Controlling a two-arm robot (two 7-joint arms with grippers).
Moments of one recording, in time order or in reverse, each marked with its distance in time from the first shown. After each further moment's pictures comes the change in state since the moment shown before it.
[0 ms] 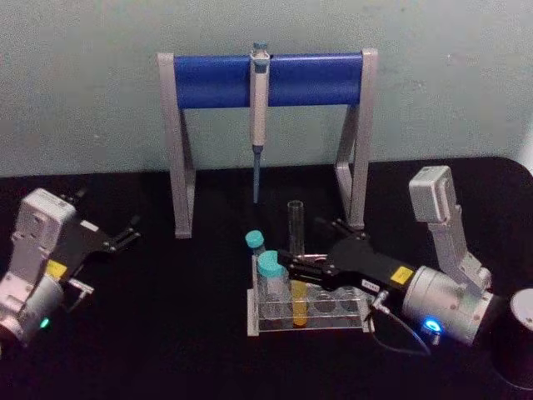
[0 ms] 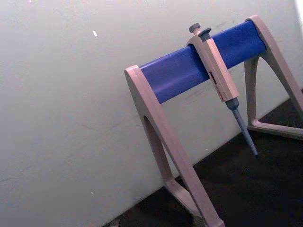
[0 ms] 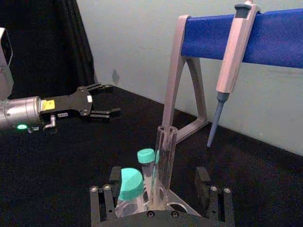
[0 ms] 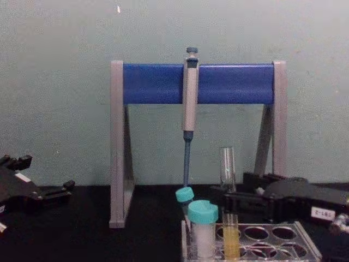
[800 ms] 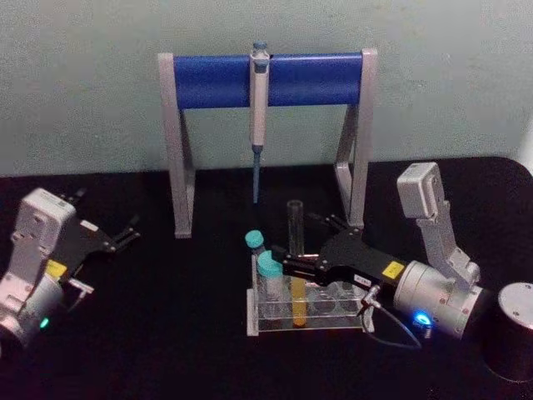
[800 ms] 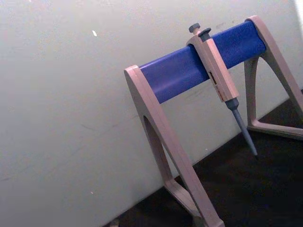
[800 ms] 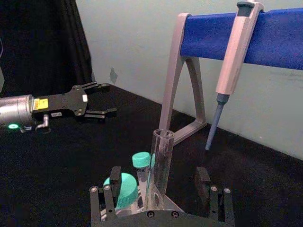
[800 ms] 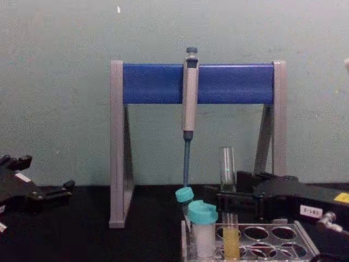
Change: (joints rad) left arm 0.000 0.000 0.000 0.000 0.000 0.000 0.000; right arm 0.037 -0.030 -0.013 0.051 -0.029 -0.011 0.004
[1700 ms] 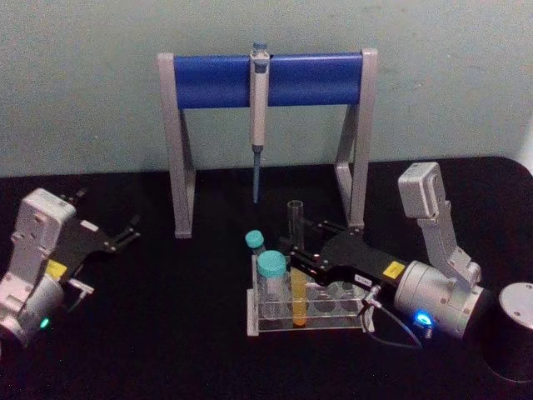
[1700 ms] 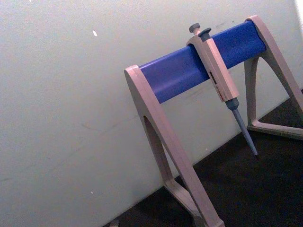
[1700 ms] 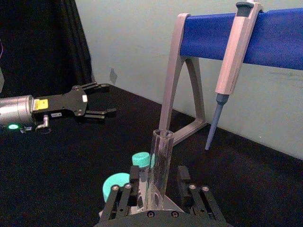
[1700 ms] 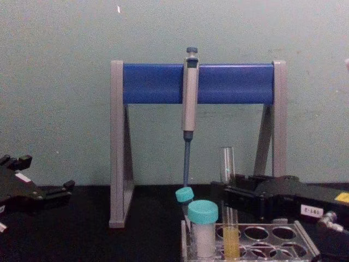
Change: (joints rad) left arm 0.000 0.000 0.000 0.000 0.000 0.000 0.000; right arm -0.002 0.001 0.001 -0.003 0.002 0.002 -0.001
